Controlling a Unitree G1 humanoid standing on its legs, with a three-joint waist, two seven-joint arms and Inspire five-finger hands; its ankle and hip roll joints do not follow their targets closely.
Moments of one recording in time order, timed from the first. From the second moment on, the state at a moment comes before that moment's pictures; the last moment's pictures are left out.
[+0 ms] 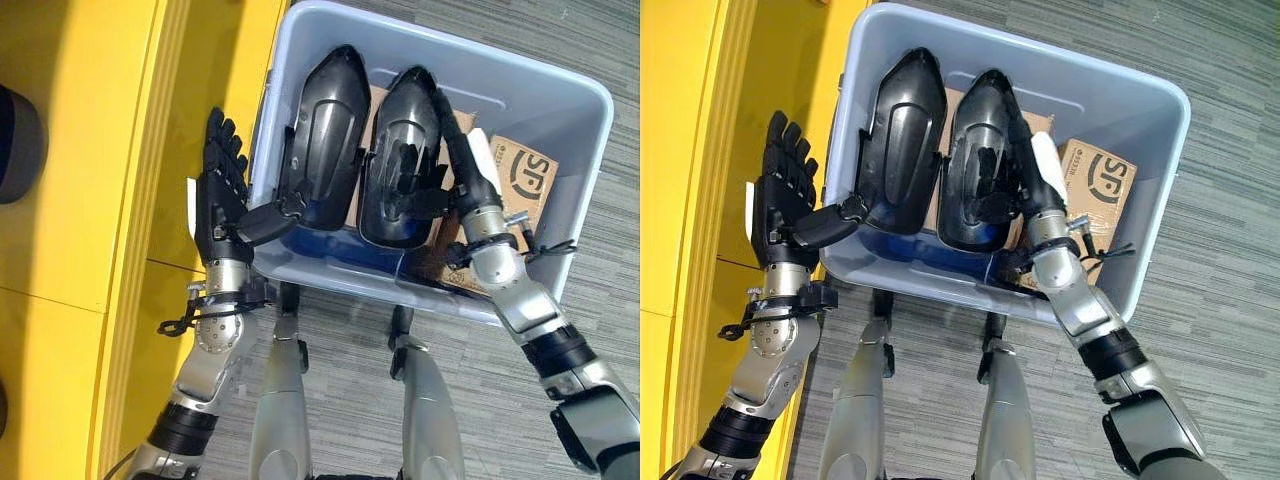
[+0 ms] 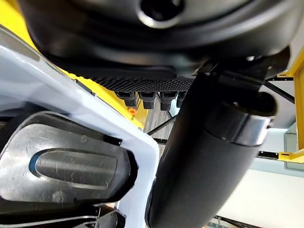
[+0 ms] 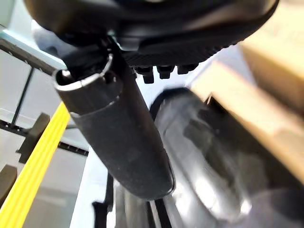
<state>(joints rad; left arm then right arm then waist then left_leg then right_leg) -0.27 0.41 -0.19 -0.16 -0.42 -0.22 0.43 -0.62 -0.58 0.30 0.15 -0.07 0.01 -0.30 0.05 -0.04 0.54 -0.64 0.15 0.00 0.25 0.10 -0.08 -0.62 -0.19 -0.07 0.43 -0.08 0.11</state>
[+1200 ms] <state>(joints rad) -0.20 0.41 -0.15 -0.24 -0.33 -0.20 0.47 -0.20 -0.58 0.24 -0.13 -0.44 -0.05 -0.27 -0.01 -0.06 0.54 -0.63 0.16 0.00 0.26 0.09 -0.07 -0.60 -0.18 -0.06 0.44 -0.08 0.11</state>
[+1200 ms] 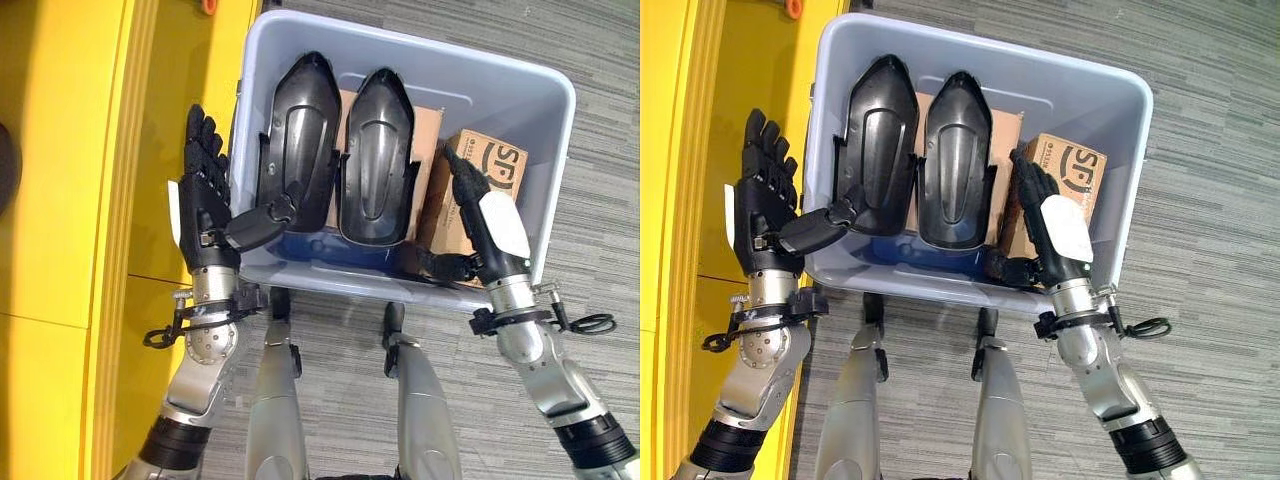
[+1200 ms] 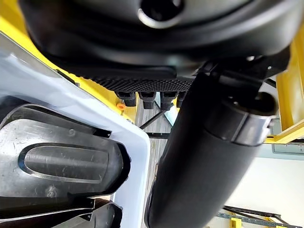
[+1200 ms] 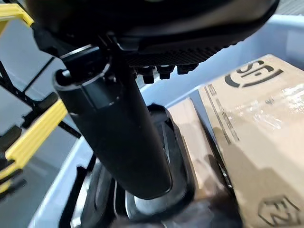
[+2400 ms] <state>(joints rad) -0.24 0.41 -0.21 -0.23 -0.31 -0.20 0.51 -0.49 -0.41 0.53 0.25 -0.67 0.06 -0.34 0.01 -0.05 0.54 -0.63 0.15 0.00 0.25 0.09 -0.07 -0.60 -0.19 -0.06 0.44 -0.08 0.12</state>
